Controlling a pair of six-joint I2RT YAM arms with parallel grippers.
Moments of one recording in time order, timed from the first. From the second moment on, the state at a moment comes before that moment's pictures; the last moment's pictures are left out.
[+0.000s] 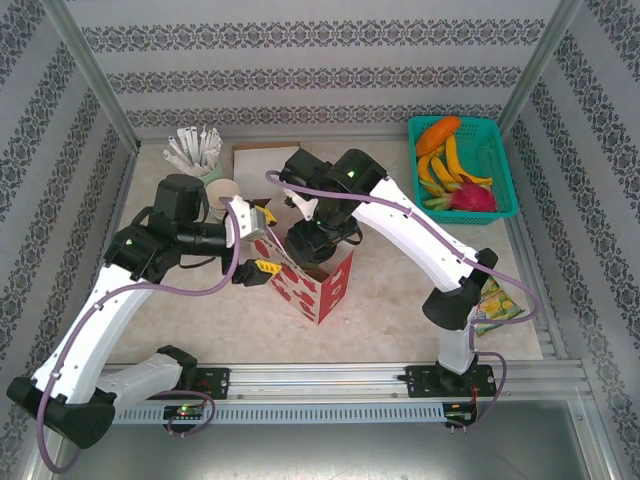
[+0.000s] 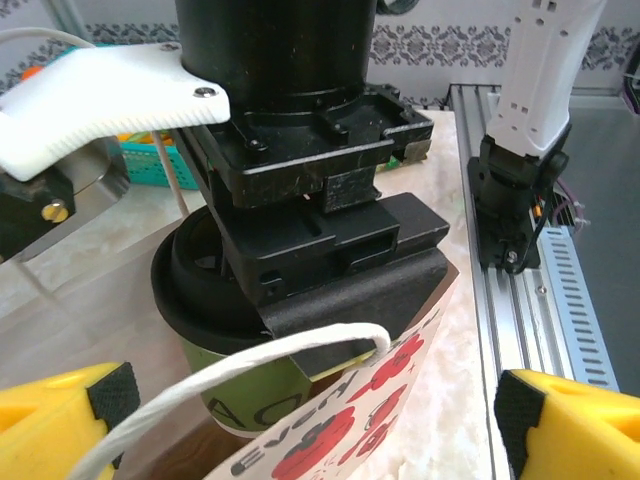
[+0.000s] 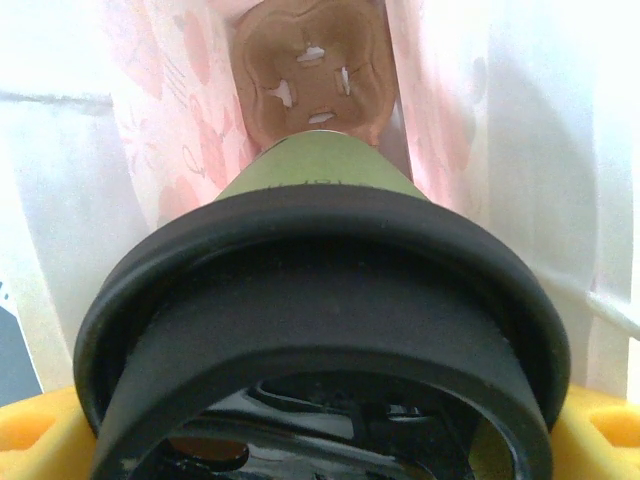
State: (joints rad) left arm -0.39 1.06 1.25 -0.87 0.84 0.63; right arm 0.91 1.91 2.27 -1.69 -0.07 0.31
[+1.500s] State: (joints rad) left arm -0.28 0.87 1.08 -0.60 0.89 0.42; right arm 0.95 1.96 2.27 -1.70 -0.05 0.20
